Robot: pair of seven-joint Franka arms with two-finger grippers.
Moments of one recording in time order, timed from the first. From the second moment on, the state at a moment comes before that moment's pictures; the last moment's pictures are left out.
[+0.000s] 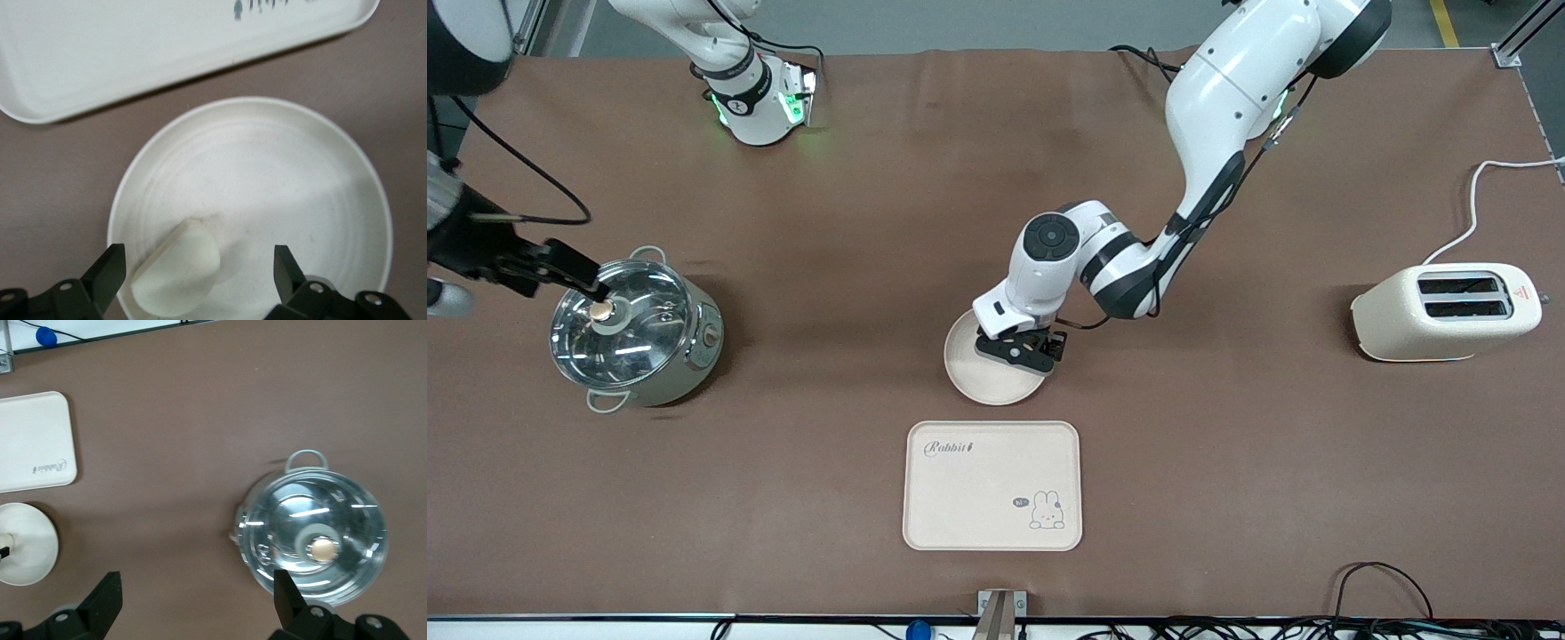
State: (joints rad) left arm -0.44 0.80 -0.35 -1.57 0.39 2.49 -0.63; right arm -0.04 0.05 0.03 -1.56 0.06 1.70 0.10
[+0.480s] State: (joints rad) left arm -0.44 0.81 -0.35 -1.60 0.42 2.51 -0.63; right arm -0.05 0.01 -0.12 -1.51 -0.02 1.63 -0.04
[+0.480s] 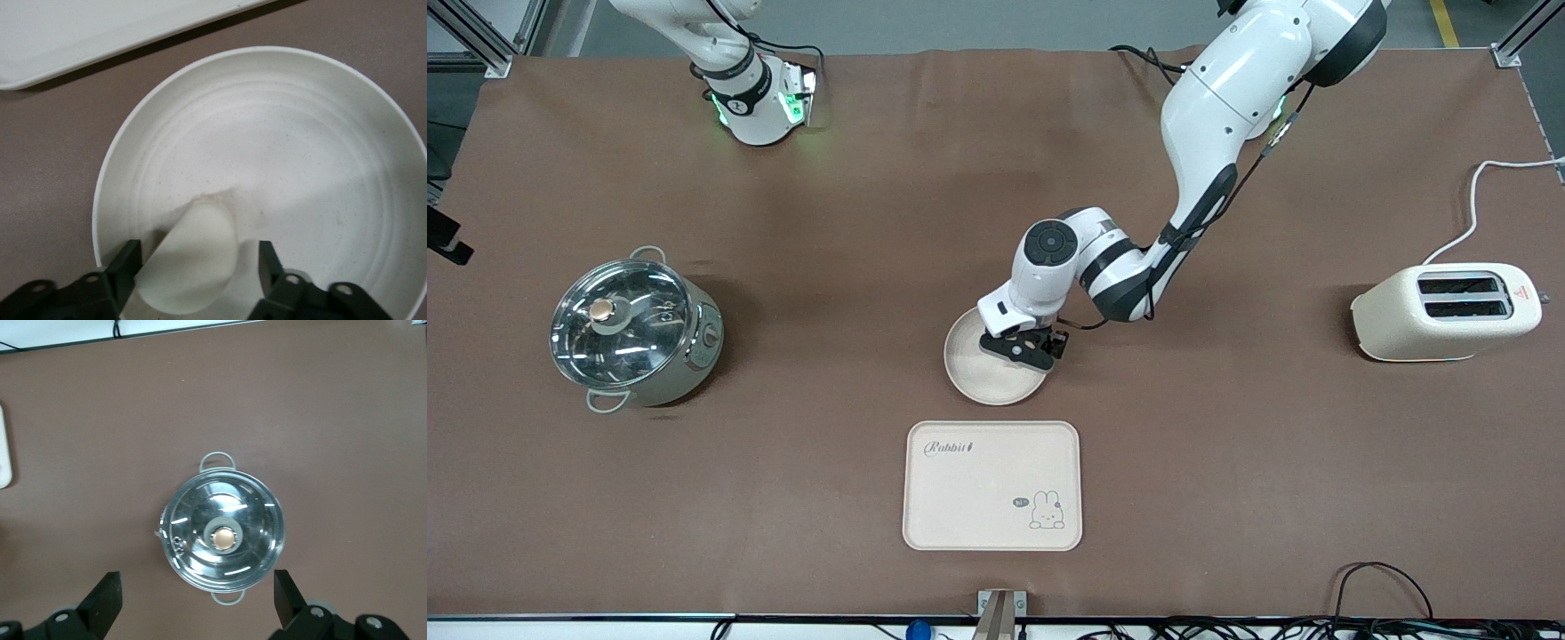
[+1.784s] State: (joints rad) left arm 0.36 0.66 -0.64 -1.70 0.31 2.21 -0.07; right arm -0.01 0.01 -0.06 -1.53 -0.02 1.52 0.04
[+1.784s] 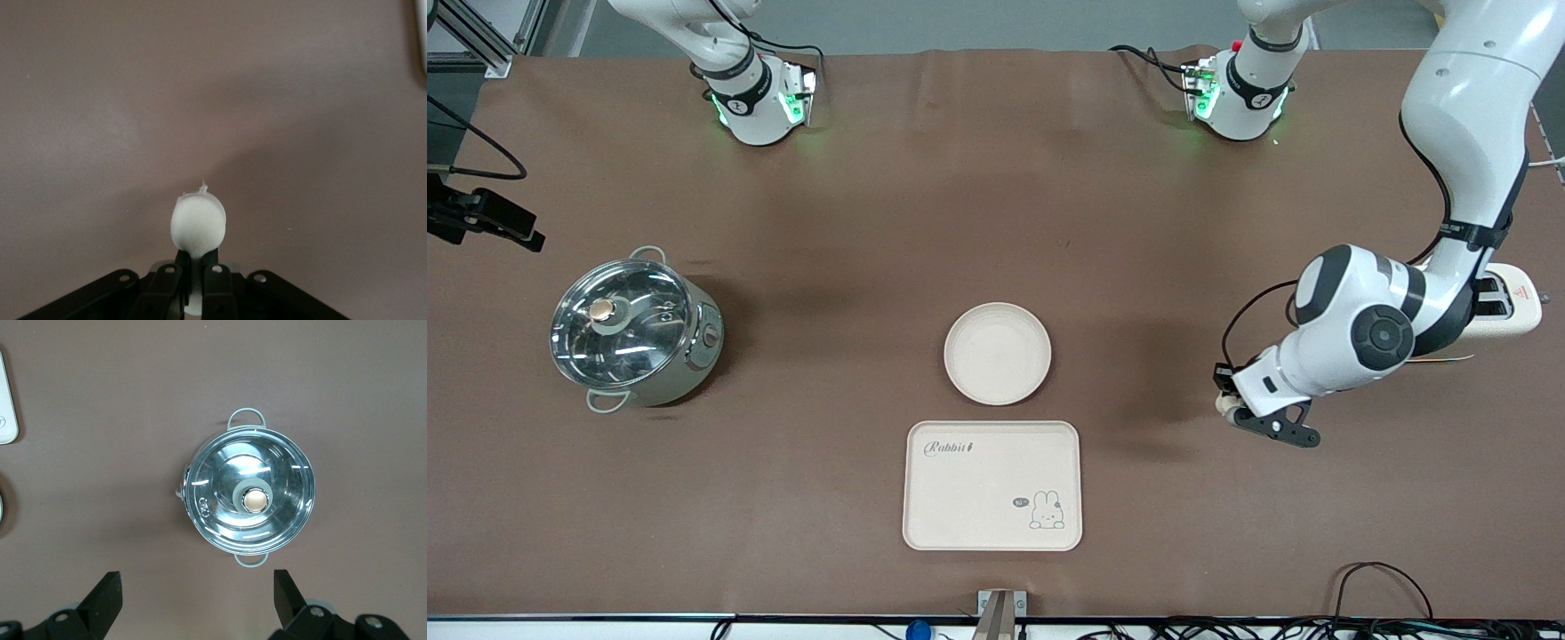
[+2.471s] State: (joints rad) left arm 0.37 0.75 -0.64 -1.69 0.31 2.29 -0.07; right arm -0.01 0.01 -0.06 -1.54 -0.02 1.52 0.04
